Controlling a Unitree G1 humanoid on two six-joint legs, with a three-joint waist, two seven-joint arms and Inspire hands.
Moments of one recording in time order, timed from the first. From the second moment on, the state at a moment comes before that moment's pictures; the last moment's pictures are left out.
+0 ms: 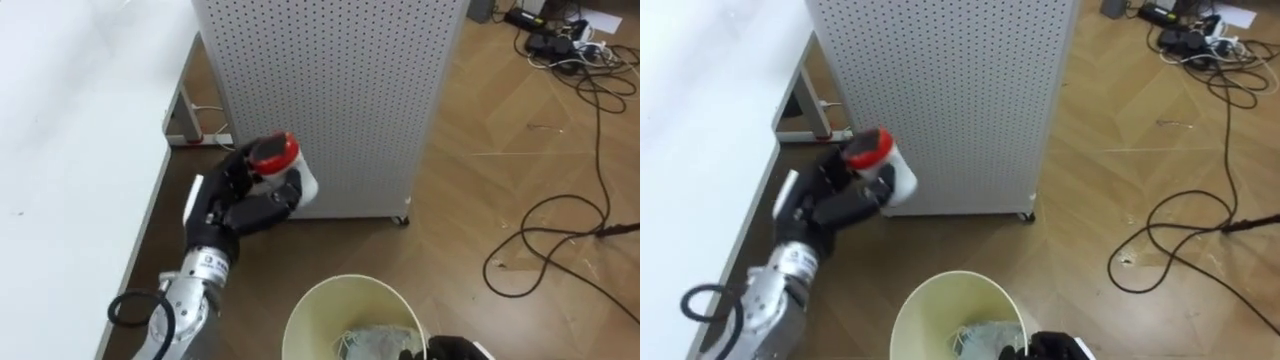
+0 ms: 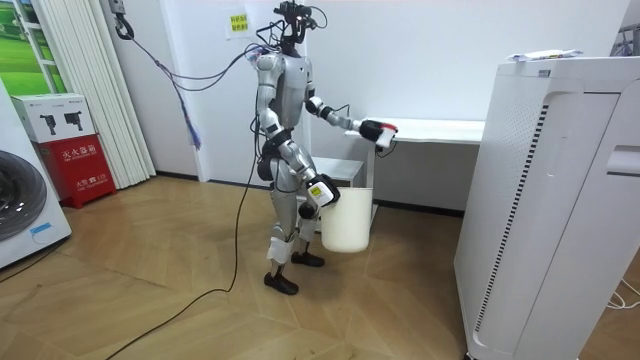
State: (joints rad) left arm -0.27 0.25 -0.34 0.44 -0.50 -0.24 0.10; right arm -0.15 -0.29 0.33 0.84 0.48 -0.06 0.00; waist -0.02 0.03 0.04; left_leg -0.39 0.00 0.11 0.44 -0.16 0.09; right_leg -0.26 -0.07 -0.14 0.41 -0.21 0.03
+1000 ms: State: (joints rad) left arm -0.10 0.25 -0.37 0.55 -0.44 -0.23 -0.13; right arm -0.27 -0.31 0.29 0.93 0.47 -0.08 0.05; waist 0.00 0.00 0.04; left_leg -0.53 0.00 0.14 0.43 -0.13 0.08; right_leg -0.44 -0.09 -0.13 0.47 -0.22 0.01
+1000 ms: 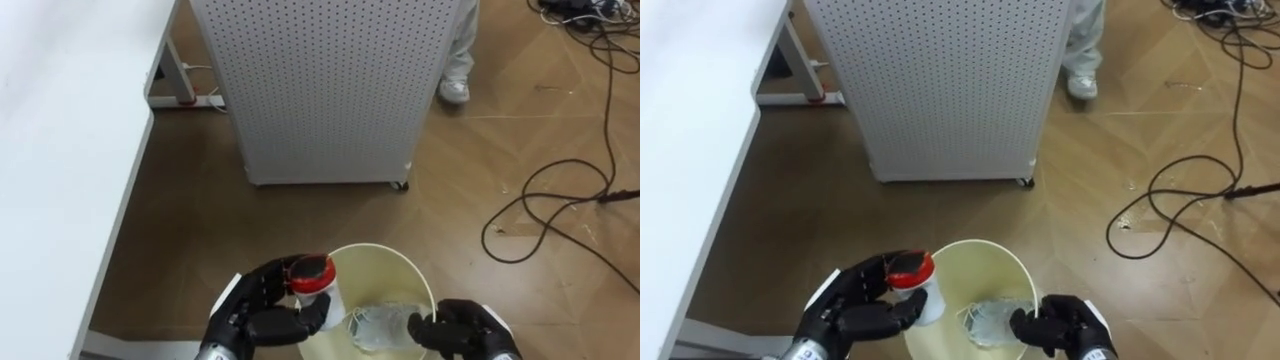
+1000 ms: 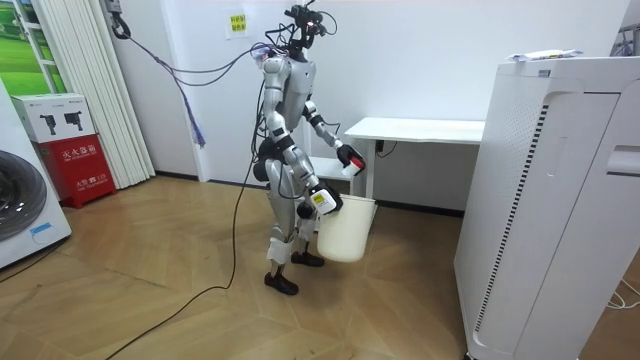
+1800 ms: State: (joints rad) left arm -0.08 0.22 -0.38 0.53 -0.44 -0.22 -0.26; right arm -0.24 -0.31 0.27 0.92 0.47 -0.07 0.12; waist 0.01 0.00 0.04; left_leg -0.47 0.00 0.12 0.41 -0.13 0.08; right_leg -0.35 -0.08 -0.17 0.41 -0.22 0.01
